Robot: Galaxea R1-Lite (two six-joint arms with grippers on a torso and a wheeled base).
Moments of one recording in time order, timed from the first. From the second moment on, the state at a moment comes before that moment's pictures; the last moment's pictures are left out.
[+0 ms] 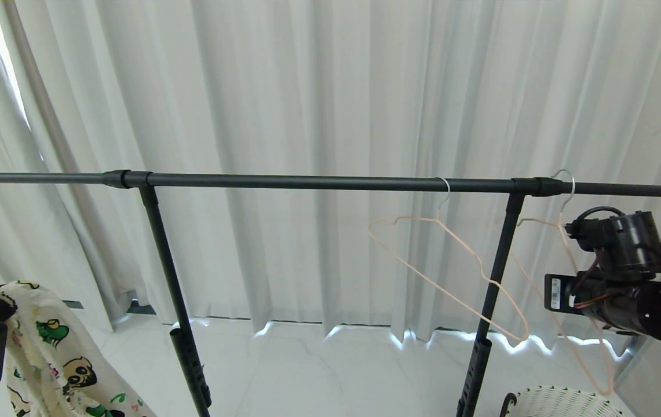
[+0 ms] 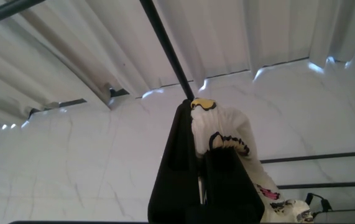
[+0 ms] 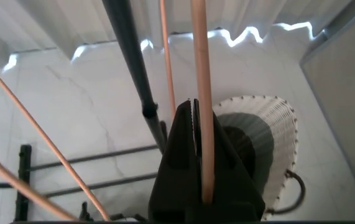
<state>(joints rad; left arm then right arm) -0.25 0.91 -0.74 0.25 0.28 0.29 0.33 1.63 -0.71 -0.24 -0.38 0.34</state>
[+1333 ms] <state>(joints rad) -0.26 0.90 -0.68 0.24 0.28 0.31 0.55 1.20 -0.47 -0.24 -0.28 0.19</state>
